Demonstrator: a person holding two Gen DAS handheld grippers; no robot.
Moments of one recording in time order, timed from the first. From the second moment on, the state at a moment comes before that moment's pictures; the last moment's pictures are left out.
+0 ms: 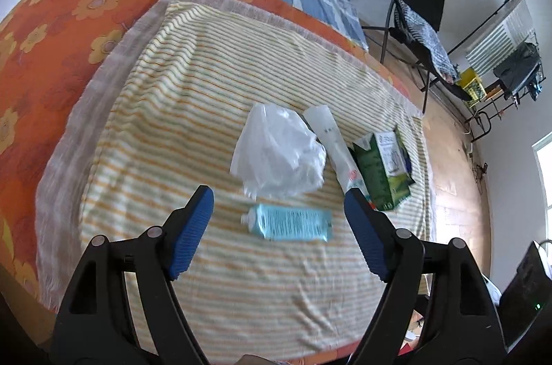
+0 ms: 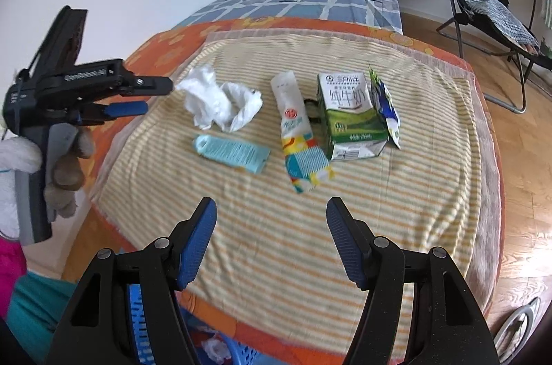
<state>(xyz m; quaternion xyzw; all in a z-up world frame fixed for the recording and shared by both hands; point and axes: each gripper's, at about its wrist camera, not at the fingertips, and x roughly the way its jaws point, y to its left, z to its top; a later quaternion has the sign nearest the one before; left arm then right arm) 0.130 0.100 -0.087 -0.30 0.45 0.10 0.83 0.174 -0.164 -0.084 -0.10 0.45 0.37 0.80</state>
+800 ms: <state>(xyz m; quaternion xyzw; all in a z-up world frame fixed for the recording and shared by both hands) 0.183 0.114 -0.140 -0.29 0.49 0.12 0.81 0.236 -0.122 -0.138 -0.11 0.50 0.34 0.79</state>
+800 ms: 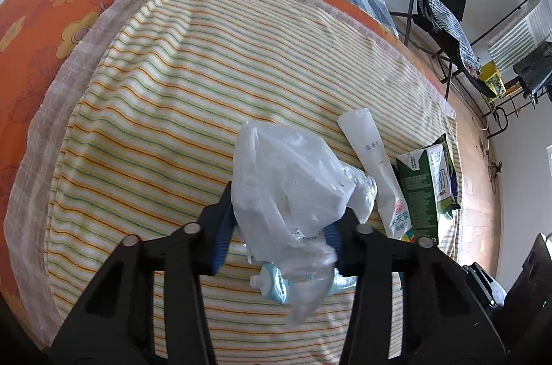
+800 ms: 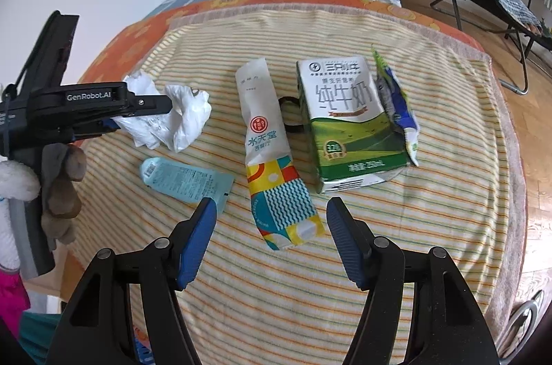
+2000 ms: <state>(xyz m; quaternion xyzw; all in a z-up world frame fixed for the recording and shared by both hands) 0.129 0.121 -0.084 -0.26 0.43 0.12 0.86 0.207 -0.107 -0.116 -0.13 0.45 0.38 0.80</state>
